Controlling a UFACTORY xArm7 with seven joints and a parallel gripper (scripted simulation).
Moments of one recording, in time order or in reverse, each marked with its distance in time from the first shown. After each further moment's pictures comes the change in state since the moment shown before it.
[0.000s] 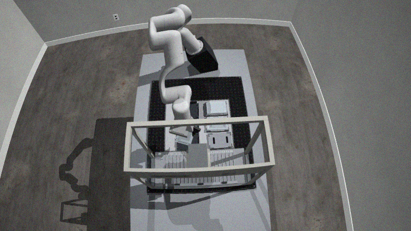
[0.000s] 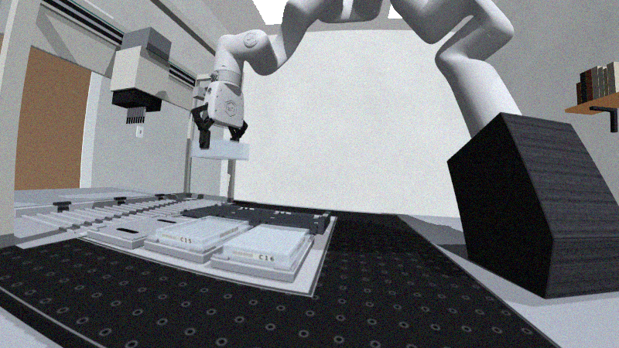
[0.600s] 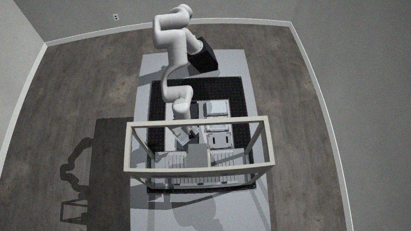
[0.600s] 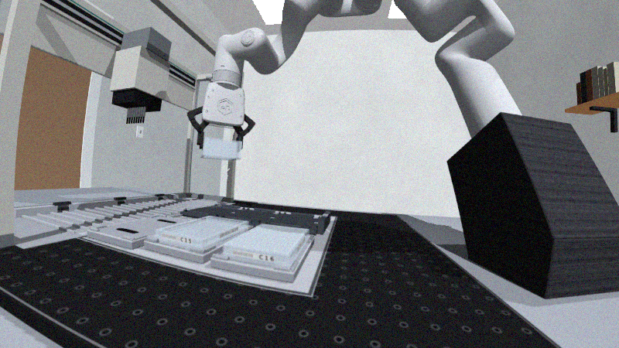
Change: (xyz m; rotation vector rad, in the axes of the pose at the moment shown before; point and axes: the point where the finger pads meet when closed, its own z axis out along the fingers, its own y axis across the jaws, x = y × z) arm 0.000 0.000 0.000 0.001 0.001 0.533
